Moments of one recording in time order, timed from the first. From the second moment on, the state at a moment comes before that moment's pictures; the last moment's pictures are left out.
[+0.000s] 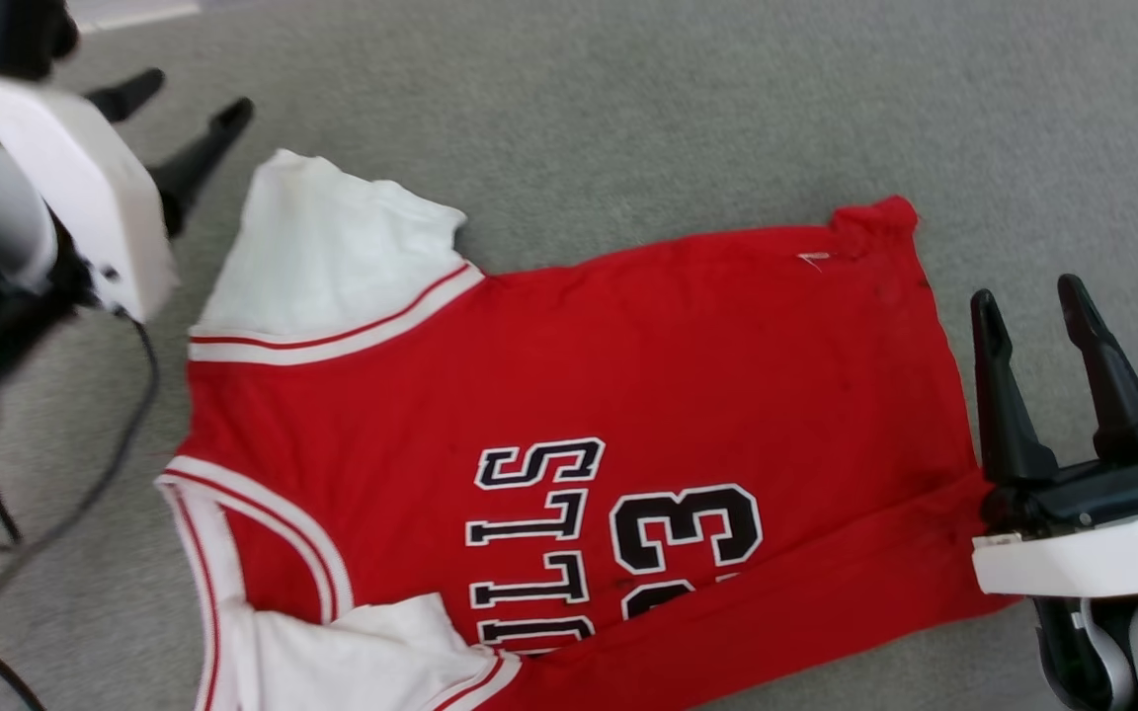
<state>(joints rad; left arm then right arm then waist) -0.80 0.71 -0.38 0.04 -0.79 -0.08 0.56 -0.14 -0.18 0.05 -0.12 0.33 0.13 -0.21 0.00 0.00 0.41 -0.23</state>
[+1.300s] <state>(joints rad) -0.99 0.71 -0.57 0.19 -0.83 -0.12 0.81 -0.23 -0.30 0.12 -0.10 0.36 0.13 -0.09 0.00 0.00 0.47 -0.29</state>
